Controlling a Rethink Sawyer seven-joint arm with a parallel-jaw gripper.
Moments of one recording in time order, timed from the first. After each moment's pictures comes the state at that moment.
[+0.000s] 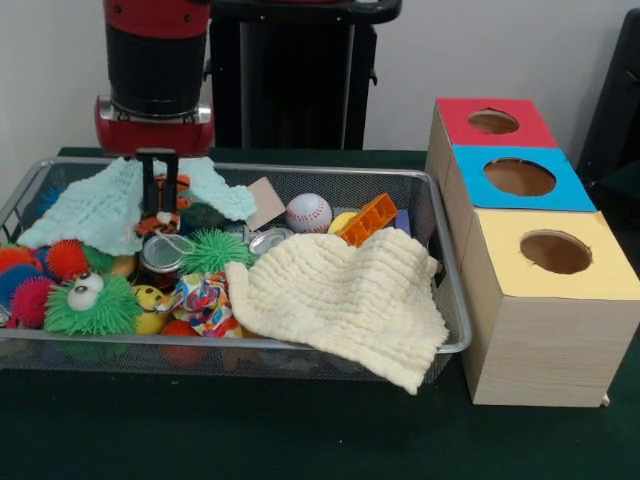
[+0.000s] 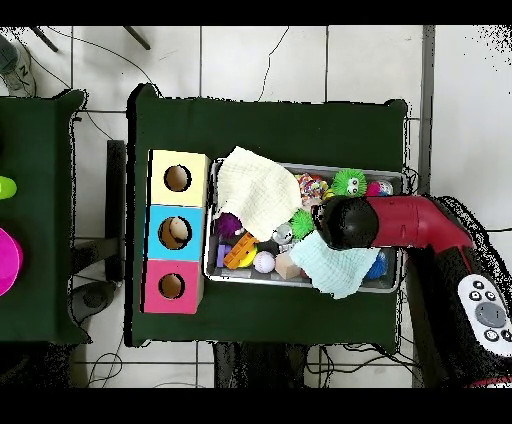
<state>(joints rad) -0.70 -0.69 0.41 1.59 -0.61 0.74 1.57</state>
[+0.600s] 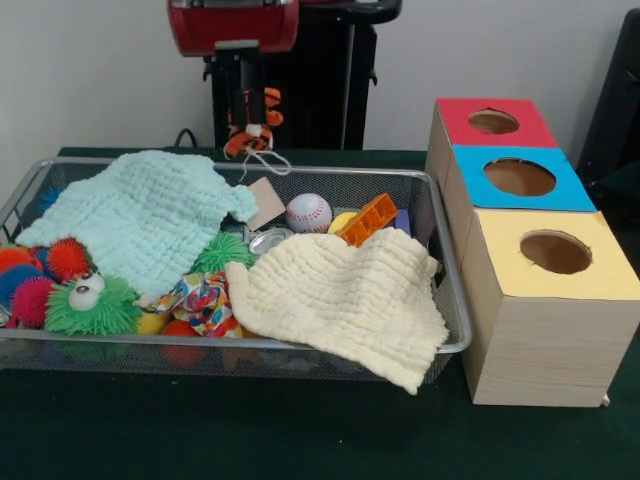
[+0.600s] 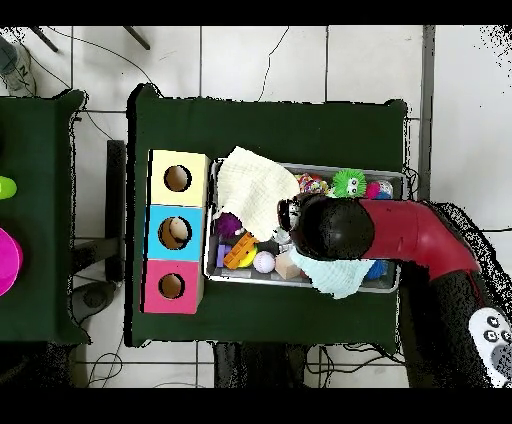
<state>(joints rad) -0.72 -0.91 0.51 1.76 -0.35 0.75 1.57</state>
